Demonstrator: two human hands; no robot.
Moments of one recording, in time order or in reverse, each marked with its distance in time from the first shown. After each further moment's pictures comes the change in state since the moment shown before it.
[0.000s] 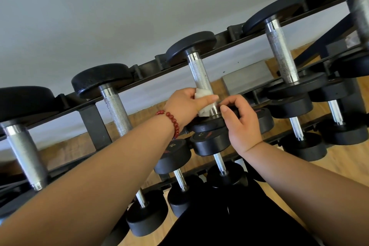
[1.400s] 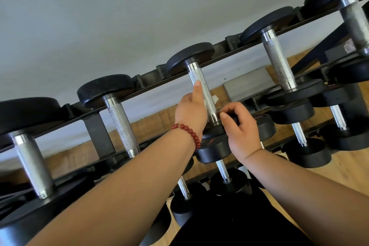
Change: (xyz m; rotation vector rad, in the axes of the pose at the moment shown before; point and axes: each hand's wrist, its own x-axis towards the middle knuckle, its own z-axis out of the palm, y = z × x) left_hand -0.013 0.026 0.030 -0.039 0.367 -0.065; right_hand 0.000 -0.001 0.002 -0.015 0.036 0.002
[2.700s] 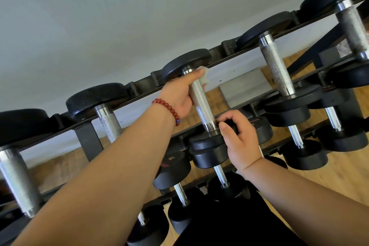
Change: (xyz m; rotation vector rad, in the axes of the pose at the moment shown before) left_hand 0.056 0.037 -0.013 -0.607 -0.332 -0.179; right_hand 0.002 0.011 0.001 0.069 -0.016 0.017
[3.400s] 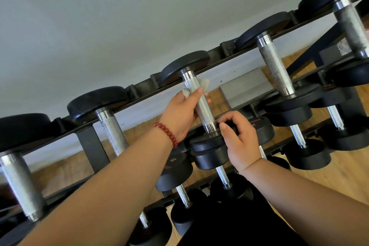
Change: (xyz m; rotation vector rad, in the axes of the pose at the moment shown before) left_hand -0.020 -0.030 -0.009 0.181 -0.060 0.134; right_hand 0.001 -0.003 0.001 -0.016 0.042 -0.019
